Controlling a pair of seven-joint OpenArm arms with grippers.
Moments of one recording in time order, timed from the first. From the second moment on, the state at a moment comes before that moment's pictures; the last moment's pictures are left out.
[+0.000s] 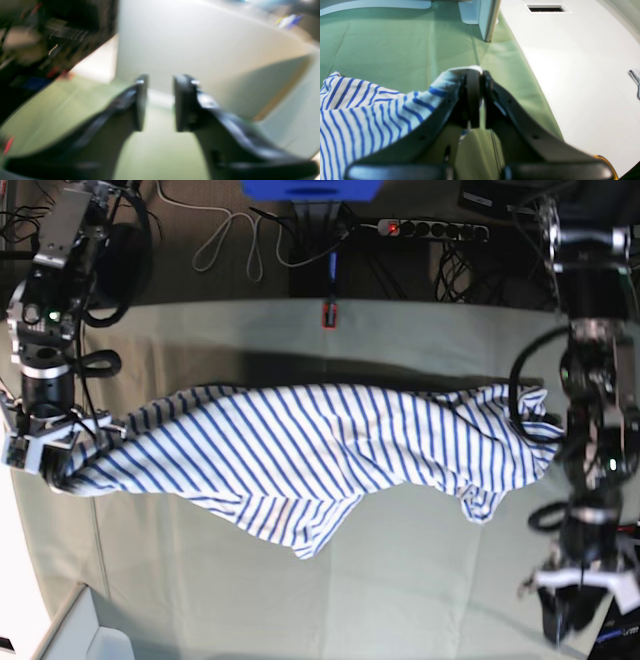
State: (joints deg) left arm -11.5 -19.4 -4.1 91.4 -37.3 1.7 7.1; right arm -13.6 1.8 22.6 111.8 -0.5 7.7 -22.9
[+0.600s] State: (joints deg) left arm -0.8 -12.2 -20.3 64.8 -37.1 1.0 6.6; right arm -13.7 1.3 22.4 111.8 -0.5 7.7 -22.8
